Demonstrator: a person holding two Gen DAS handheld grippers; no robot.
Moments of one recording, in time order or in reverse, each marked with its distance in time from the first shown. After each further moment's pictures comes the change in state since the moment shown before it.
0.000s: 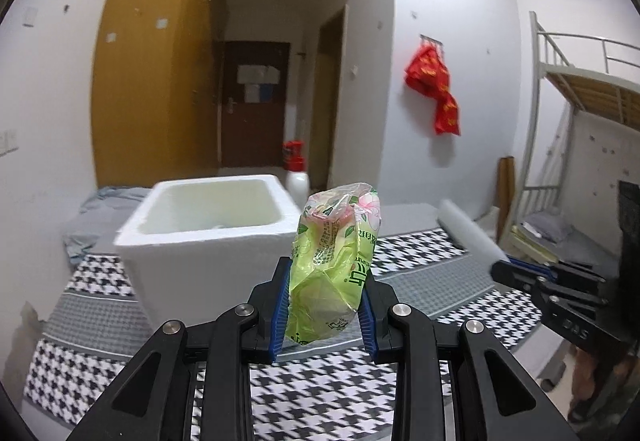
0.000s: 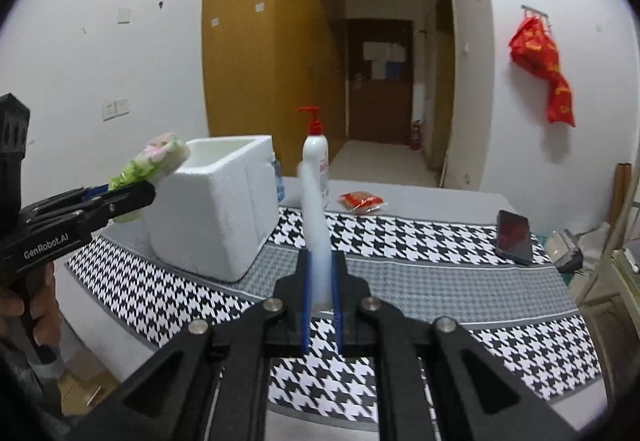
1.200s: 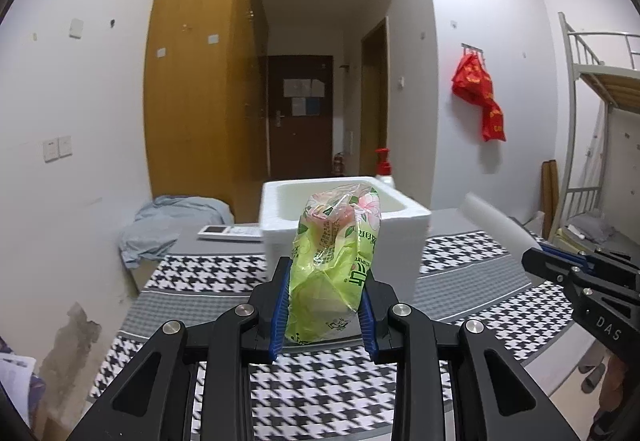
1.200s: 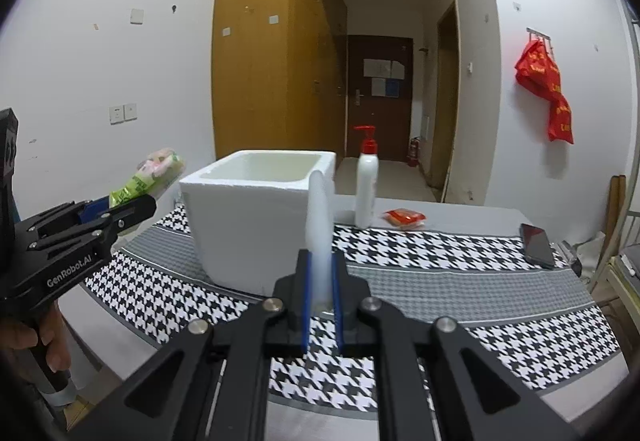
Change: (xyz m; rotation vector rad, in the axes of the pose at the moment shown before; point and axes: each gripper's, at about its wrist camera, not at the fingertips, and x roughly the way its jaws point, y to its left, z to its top) left arm -0.045 0.069 -0.015 0.013 -0.045 0.177; right arm 0.002 0.102 0.002 -0.027 -0.052 -0.028
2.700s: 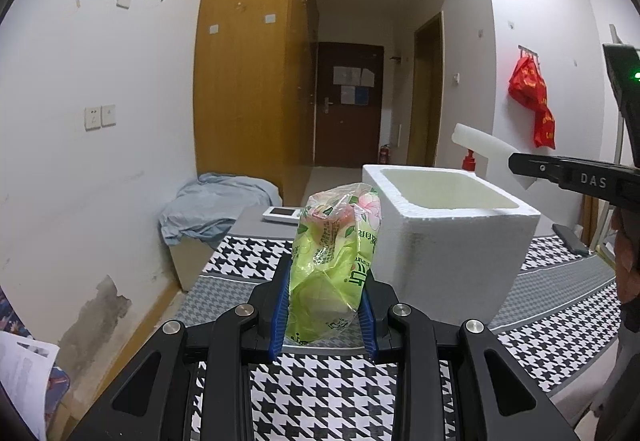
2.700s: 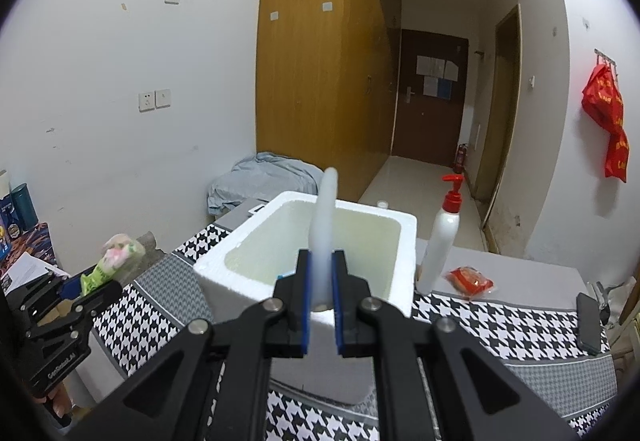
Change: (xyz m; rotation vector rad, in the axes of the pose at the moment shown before) left arm 0.023 0.077 -0.010 -0.087 0.044 0.146; right arm 0.100 0.043 0.088 -0.103 0.053 0.152
